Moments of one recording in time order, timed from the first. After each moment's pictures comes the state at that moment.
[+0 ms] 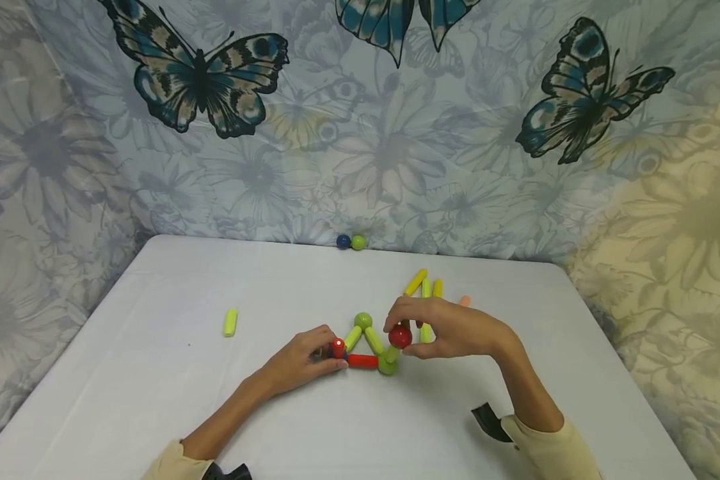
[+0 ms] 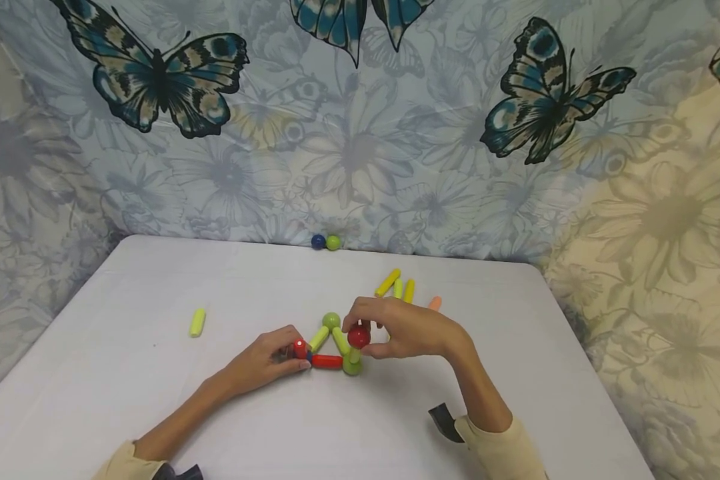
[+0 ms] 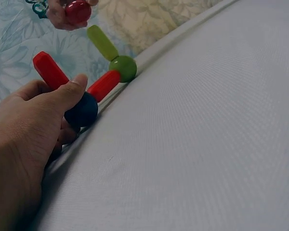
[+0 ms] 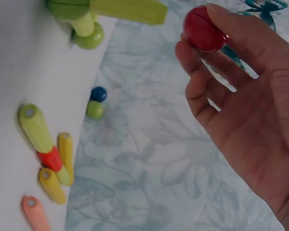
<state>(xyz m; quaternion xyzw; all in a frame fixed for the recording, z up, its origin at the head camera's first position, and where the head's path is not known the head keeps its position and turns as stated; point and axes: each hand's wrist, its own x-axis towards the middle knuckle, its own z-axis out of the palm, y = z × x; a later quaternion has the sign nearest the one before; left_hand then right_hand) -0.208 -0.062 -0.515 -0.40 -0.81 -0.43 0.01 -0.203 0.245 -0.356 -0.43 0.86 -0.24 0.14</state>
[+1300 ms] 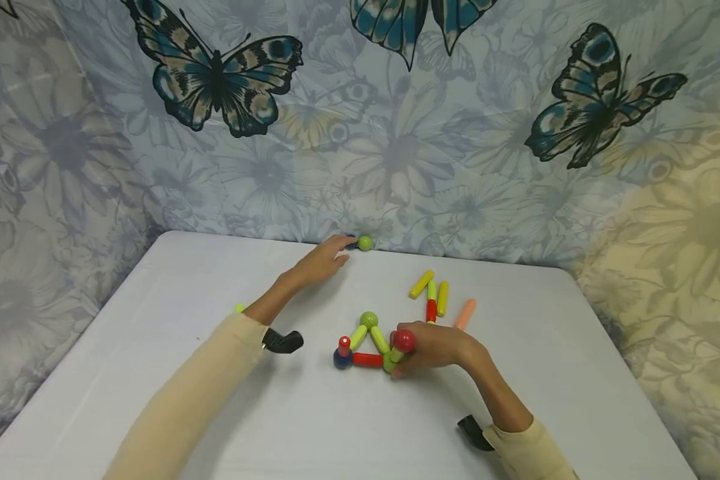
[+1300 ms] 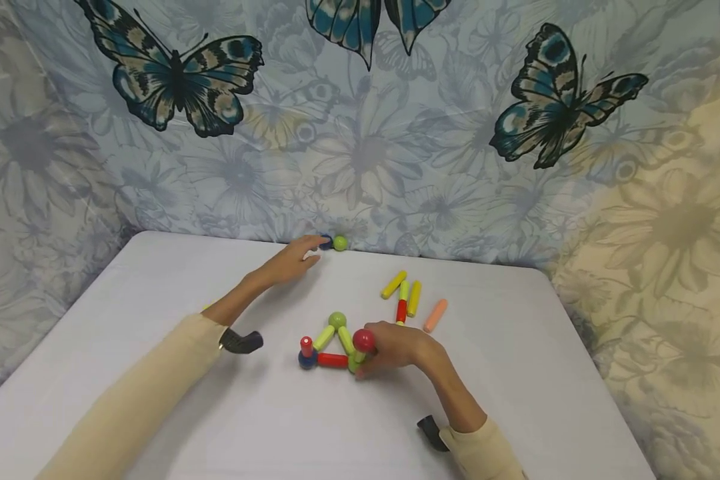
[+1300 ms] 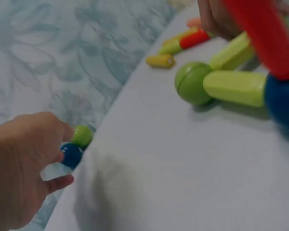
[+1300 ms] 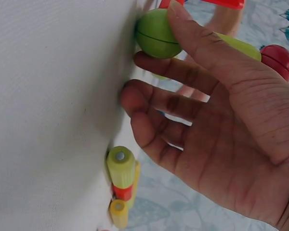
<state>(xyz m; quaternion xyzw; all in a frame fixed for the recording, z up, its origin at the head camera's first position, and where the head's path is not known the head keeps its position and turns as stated) -0.358 -0.042 -0.452 -0.32 -0.89 -0.34 -0.04 -0.208 0.222 -0.415 -0.22 0.90 -0.23 0.30</state>
